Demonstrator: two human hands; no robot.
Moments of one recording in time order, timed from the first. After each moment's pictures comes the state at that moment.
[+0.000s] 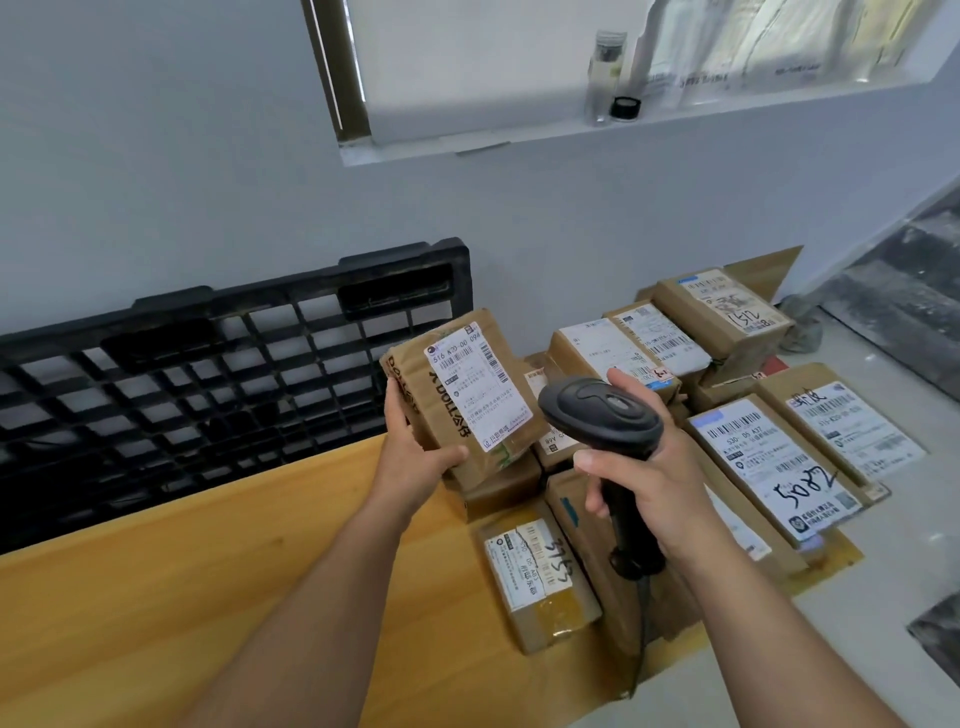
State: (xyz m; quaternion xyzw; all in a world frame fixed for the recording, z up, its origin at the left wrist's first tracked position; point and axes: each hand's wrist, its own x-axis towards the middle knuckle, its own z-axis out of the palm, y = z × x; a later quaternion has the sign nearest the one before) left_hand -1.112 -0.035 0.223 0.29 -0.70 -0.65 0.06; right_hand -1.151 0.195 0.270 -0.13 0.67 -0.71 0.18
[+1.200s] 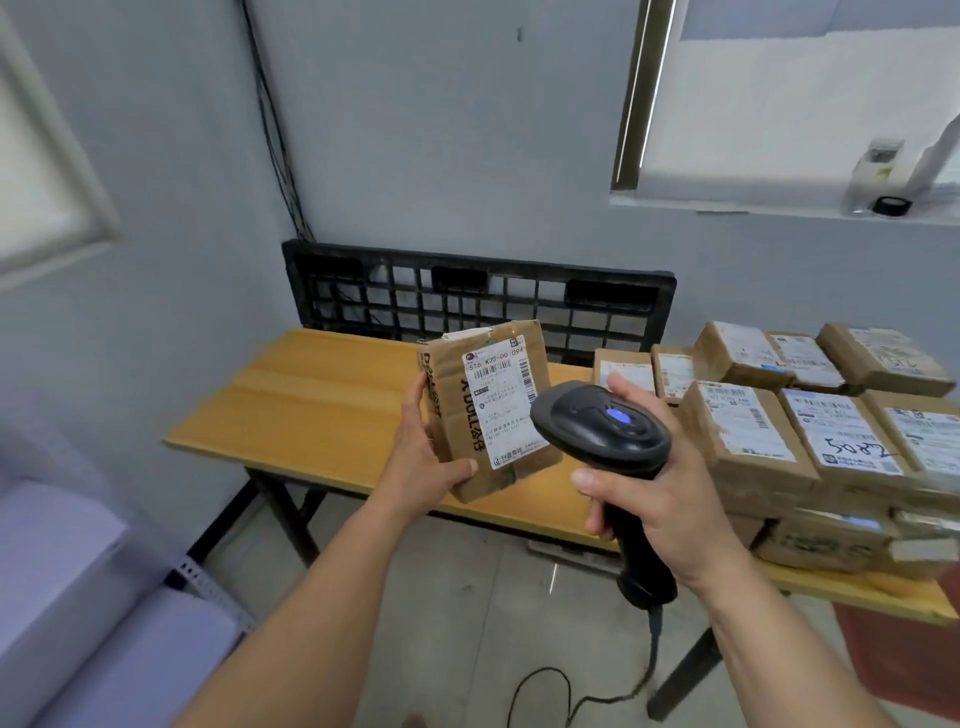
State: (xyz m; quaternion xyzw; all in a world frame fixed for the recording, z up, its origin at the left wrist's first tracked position) left_hand -0.789 0.113 0.269 0.37 -0.72 -0.51 0.28; right_hand -0.937 0.299 0.318 -0.40 0.59 -0.63 0.31
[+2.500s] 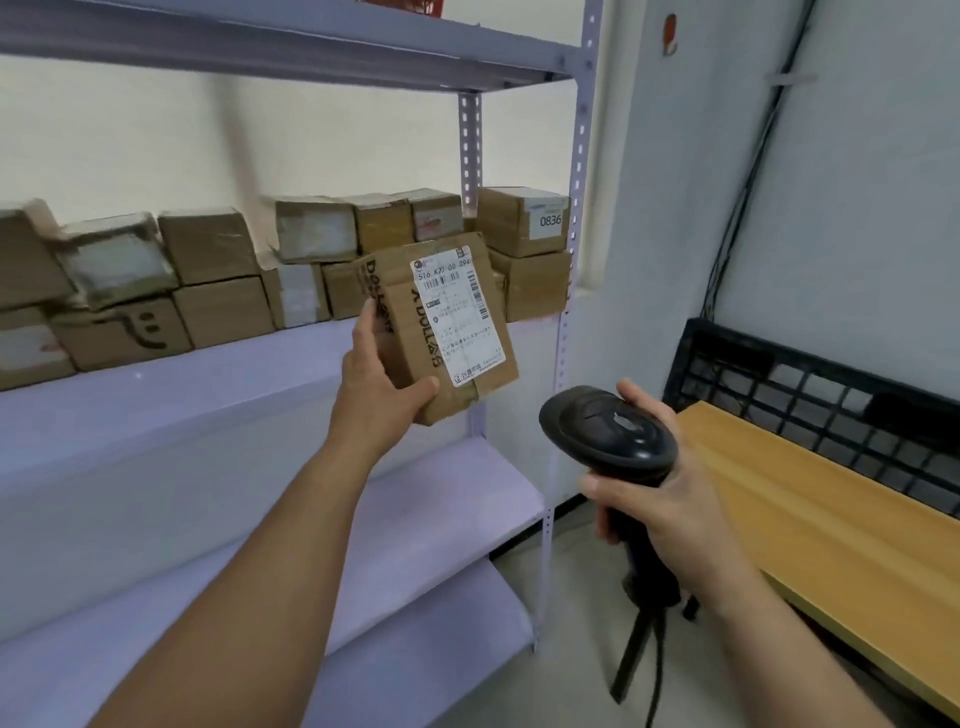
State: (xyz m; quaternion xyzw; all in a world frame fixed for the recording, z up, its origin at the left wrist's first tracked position) left_hand -0.211 0.025 0.396 0.61 -0.56 -0.19 0.53; right_hand -0.478 0.091 0.374 -0.60 0.39 -0.53 0.45
